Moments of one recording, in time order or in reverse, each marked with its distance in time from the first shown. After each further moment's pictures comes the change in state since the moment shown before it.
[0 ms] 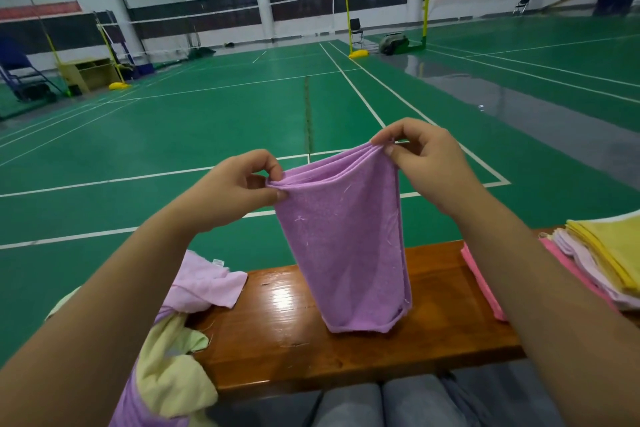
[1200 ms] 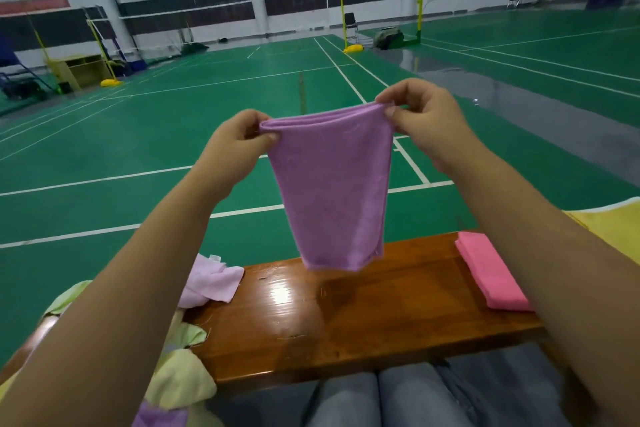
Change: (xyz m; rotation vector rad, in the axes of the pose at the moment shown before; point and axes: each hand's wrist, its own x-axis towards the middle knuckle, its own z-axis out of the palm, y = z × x) left_hand 0.041 0.005 0.007 -0.057 0.353 -0.008; right_hand 0.038 0.005 -0.015 0.083 0.040 0.017
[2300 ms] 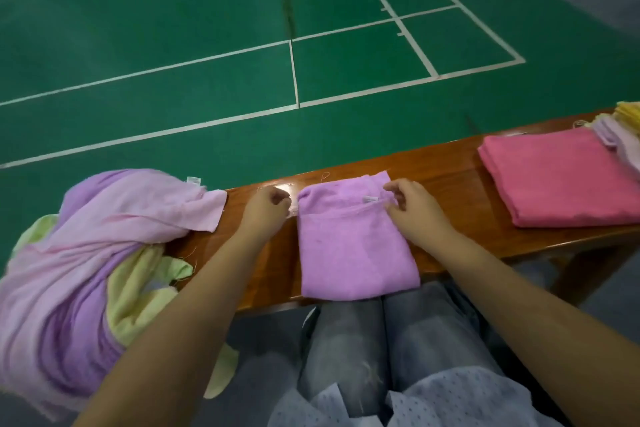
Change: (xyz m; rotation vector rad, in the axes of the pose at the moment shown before) left_hand -0.086 -0.211 0.130 0.291 -0.209 -0.698; right_hand -0.136 0.223 0.076 -0.437 -0.239 0.548
